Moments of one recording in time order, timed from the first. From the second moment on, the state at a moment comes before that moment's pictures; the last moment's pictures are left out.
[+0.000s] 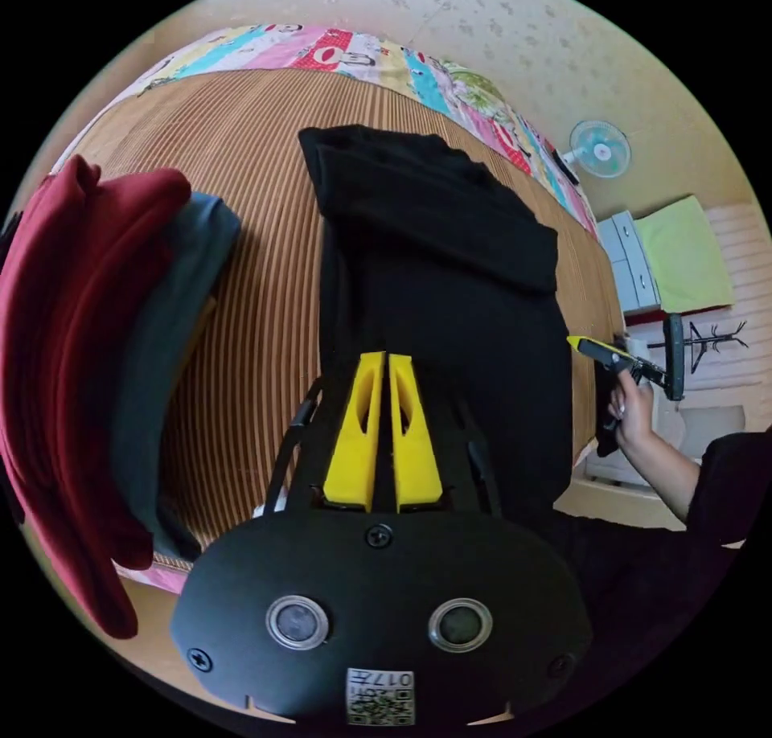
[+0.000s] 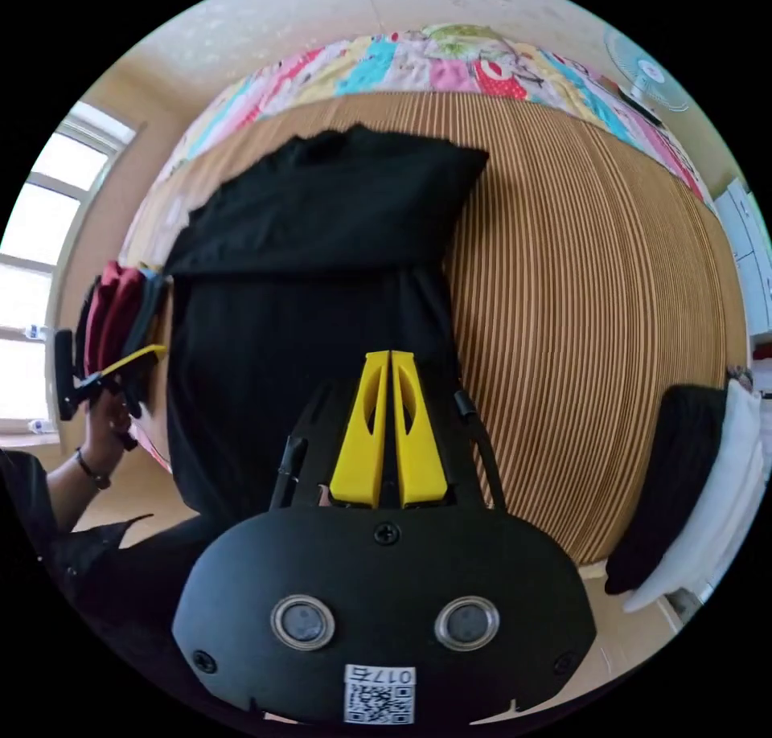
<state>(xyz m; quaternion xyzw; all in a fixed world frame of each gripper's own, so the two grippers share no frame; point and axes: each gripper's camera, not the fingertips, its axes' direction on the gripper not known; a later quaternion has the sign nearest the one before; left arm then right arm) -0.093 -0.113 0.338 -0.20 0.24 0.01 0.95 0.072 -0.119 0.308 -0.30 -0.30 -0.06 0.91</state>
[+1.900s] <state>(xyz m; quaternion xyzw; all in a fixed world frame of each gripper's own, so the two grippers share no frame) -0.315 -0.120 0.287 -0.13 0.62 -0.30 0.72 0.437 -0.046 0.376 -0.19 -0.68 0.58 0.40</state>
